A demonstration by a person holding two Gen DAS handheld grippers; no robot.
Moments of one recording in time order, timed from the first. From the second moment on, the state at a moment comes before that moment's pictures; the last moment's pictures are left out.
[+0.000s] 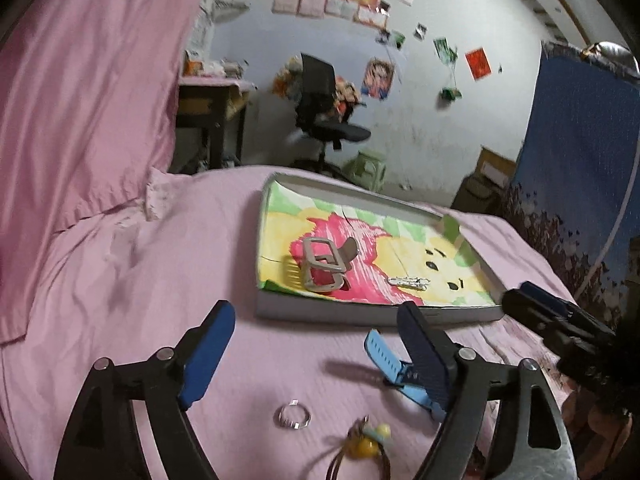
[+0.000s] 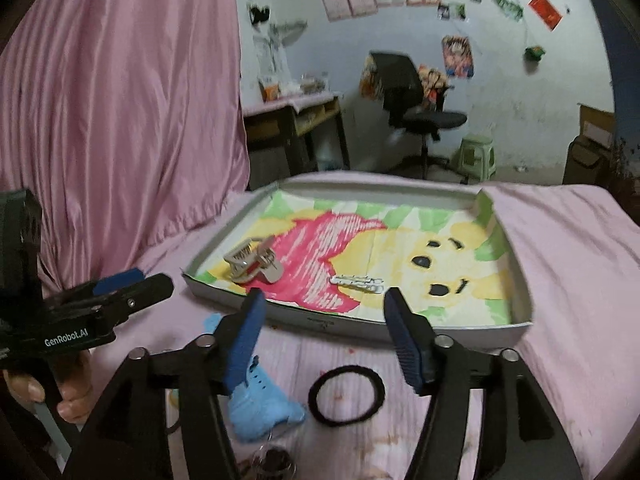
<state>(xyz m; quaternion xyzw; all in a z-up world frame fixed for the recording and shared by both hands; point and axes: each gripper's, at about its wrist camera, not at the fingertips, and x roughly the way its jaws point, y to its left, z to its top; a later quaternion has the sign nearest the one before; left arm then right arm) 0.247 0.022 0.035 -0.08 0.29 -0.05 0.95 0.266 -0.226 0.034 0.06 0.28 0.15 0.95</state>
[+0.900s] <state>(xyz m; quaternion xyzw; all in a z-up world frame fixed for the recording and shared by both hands) 0.132 0.018 0.023 -0.04 0.25 -0.04 0.97 0.144 -0.237 0.039 0.01 0.20 0.17 0.96</state>
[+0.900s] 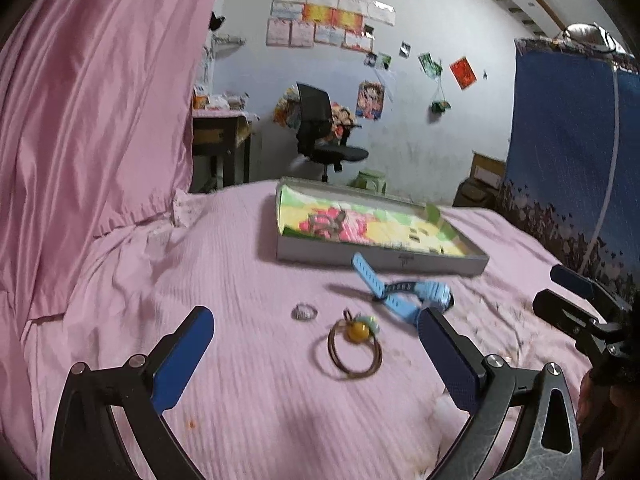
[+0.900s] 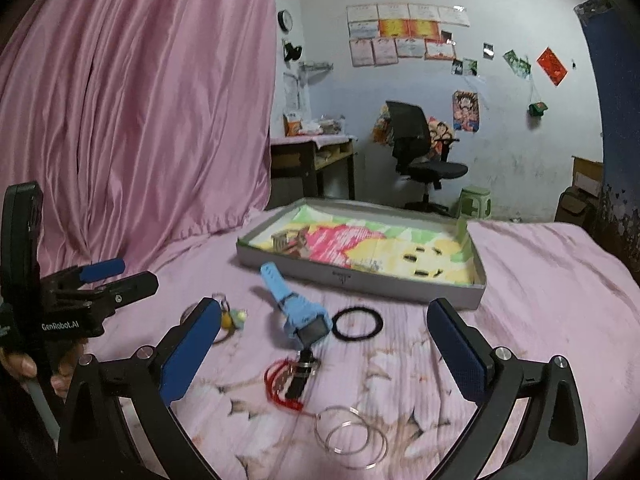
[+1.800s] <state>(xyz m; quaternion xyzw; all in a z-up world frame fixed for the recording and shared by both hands) 0.176 0.018 -0.017 -0.08 0.40 -0.12 0.91 0.203 -0.215 -0.011 -0.01 0.36 0.21 0.91</state>
